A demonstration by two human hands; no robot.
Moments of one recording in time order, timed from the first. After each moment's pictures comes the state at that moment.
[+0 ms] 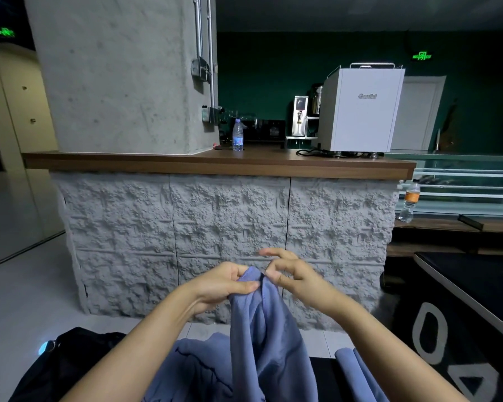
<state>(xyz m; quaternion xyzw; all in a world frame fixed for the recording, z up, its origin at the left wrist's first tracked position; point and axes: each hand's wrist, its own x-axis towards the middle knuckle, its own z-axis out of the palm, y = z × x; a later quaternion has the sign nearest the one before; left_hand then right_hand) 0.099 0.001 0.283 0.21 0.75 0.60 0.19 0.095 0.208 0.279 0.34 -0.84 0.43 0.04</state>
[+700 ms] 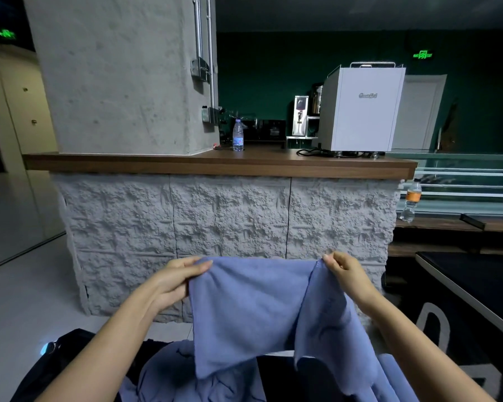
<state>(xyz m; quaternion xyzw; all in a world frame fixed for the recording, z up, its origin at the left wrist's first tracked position) 0.071 -0.068 0.270 0.03 0.61 0.79 0.10 0.058 0.289 0.253 0.09 -0.85 0.49 0.20</state>
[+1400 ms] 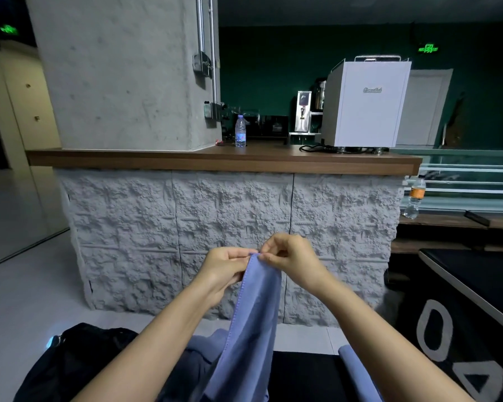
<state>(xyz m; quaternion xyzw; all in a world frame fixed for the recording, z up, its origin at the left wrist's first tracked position) 0.100 0.021 0.293 0.04 0.67 0.74 0.00 0.086 0.182 0.303 0.24 -0.83 0.49 0.13</state>
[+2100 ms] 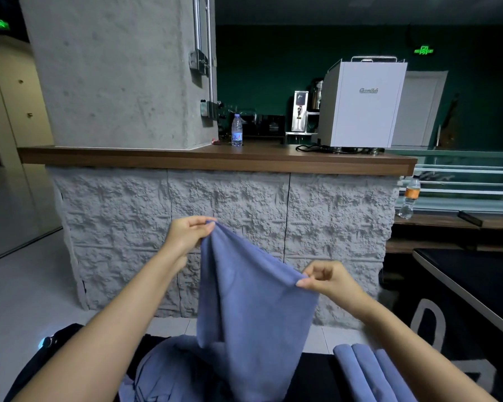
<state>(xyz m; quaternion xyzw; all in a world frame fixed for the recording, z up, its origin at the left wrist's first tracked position) 0.035 -0.042 0.312 0.02 0.71 0.69 -0.14 0.092 0.262 0.259 0.22 -0.79 0.57 0.06</state>
